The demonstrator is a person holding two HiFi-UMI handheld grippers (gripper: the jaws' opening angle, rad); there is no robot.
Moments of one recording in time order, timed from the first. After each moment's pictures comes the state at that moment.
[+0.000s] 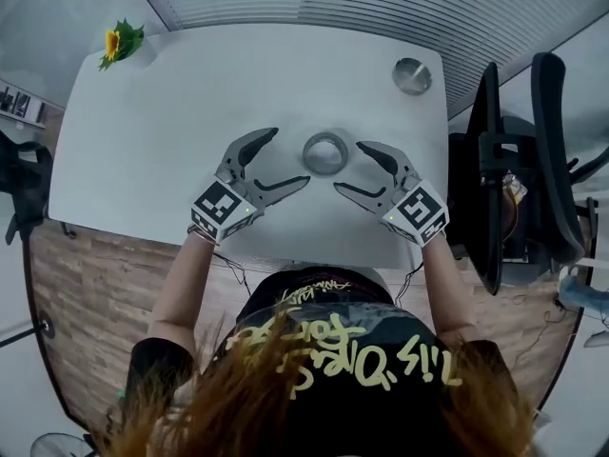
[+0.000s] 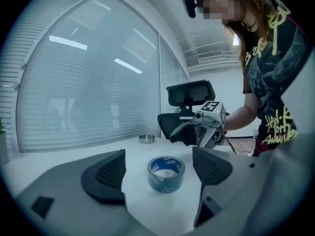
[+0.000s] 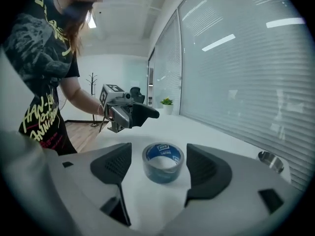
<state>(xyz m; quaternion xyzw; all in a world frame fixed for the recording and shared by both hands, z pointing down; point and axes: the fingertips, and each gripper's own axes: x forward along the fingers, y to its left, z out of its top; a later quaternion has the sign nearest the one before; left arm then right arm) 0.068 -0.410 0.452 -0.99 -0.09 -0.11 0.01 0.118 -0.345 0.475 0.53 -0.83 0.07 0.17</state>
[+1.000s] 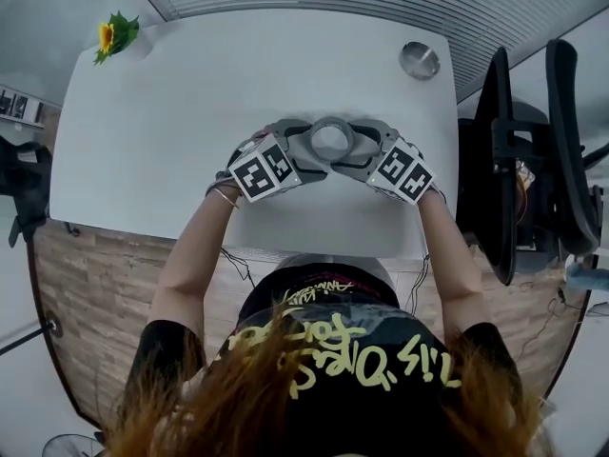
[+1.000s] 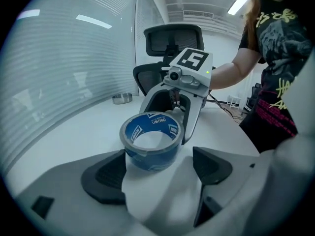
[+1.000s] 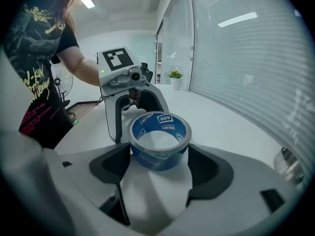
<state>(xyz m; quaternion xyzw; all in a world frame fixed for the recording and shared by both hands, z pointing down) 0.099 -0.385 0.561 -0.90 -0.23 -0.35 0.09 0.118 -0.380 0.559 0.46 -0.83 0.13 0.29</state>
